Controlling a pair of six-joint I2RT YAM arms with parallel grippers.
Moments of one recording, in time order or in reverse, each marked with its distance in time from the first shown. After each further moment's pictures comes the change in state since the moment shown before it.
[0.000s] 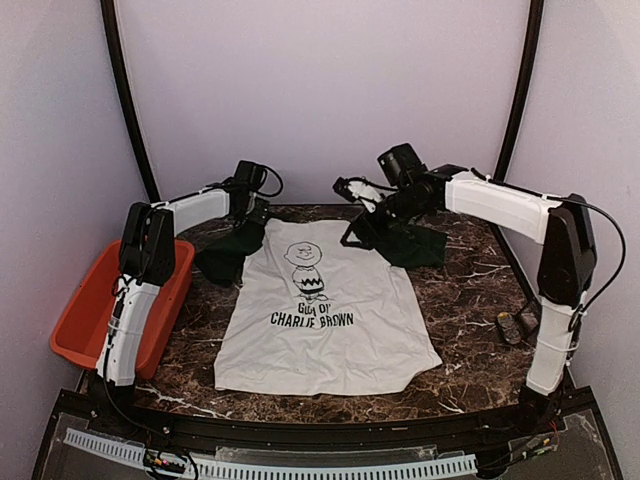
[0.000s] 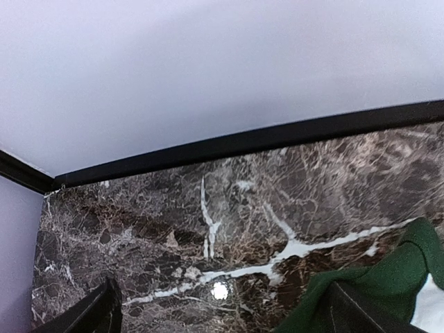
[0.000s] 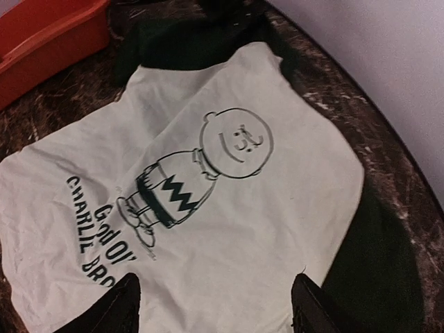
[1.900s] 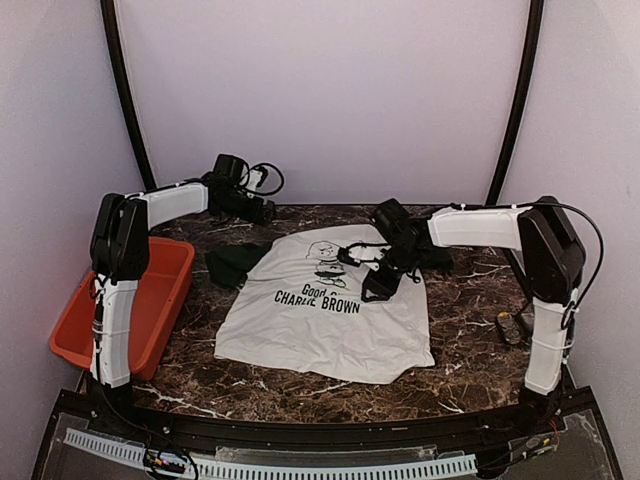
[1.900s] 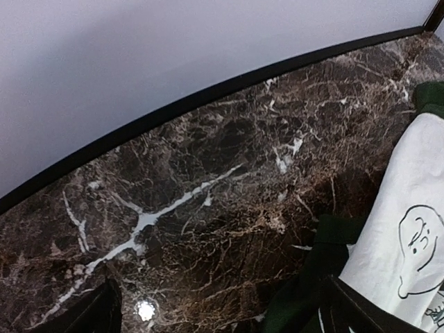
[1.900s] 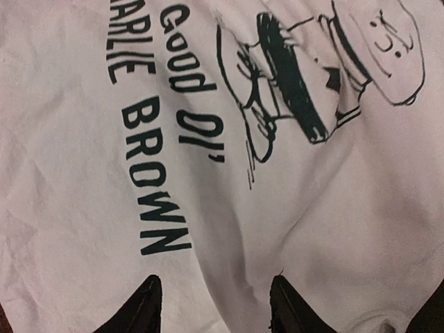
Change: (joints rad) left arm 0.051 -0.259 -0.283 0.062 0.665 0.084; right arm 0.005 0.062 -0.260 -0.009 0.131 -0.164
